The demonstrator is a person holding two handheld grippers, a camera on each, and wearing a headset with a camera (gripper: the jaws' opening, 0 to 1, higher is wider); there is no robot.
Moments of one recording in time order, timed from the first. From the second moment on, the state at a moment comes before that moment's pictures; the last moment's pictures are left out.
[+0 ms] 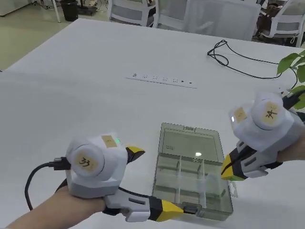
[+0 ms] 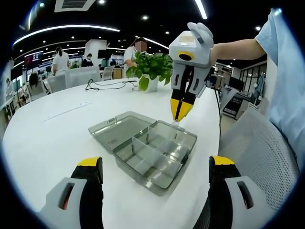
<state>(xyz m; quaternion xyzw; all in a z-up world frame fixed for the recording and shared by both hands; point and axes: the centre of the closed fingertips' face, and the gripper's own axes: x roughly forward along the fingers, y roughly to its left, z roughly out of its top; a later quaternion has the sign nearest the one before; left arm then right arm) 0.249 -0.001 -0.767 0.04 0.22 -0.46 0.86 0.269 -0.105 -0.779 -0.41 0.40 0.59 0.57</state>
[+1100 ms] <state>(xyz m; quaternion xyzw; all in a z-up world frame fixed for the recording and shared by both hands) 0.245 0.004 -0.766 0.04 0.22 -0.46 0.86 0.254 -0.101 -0.801 -0.37 0.37 0.60 0.61</state>
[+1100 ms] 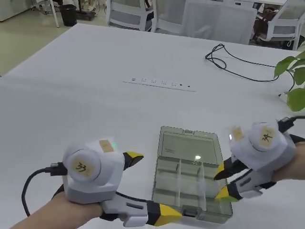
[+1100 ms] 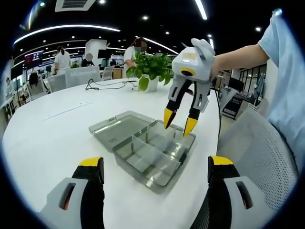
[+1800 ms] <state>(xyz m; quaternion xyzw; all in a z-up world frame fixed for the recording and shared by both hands) 0.220 0.036 -0.763 0.06 0.23 -0.41 0.88 0.235 -0.147 -0.751 -0.09 0.25 0.41 0.87</state>
